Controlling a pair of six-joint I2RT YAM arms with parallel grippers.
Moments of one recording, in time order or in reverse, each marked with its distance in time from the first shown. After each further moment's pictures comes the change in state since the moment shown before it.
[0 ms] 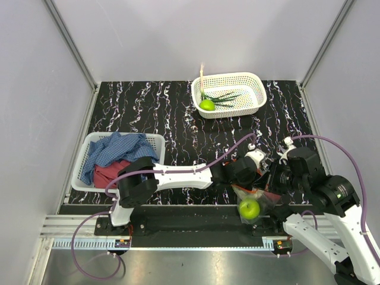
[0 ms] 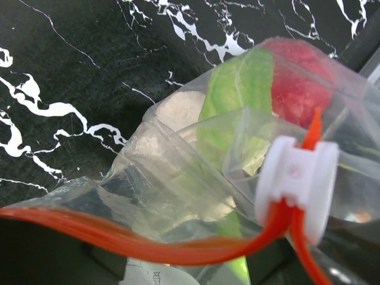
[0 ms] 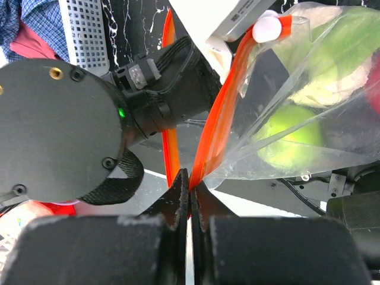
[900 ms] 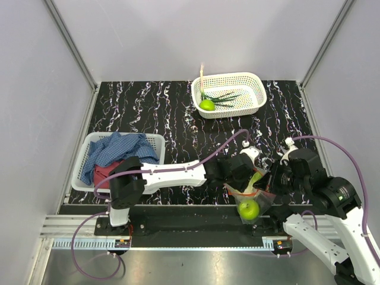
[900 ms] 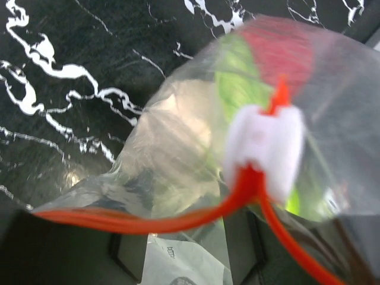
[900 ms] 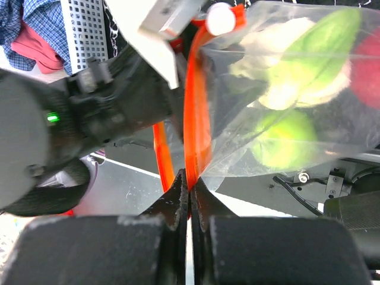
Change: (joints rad) left arm 0.002 -0.080 0.013 -0.153 0.019 -0.072; right arm 0.000 -0.011 0.000 -0.003 0.009 -0.009
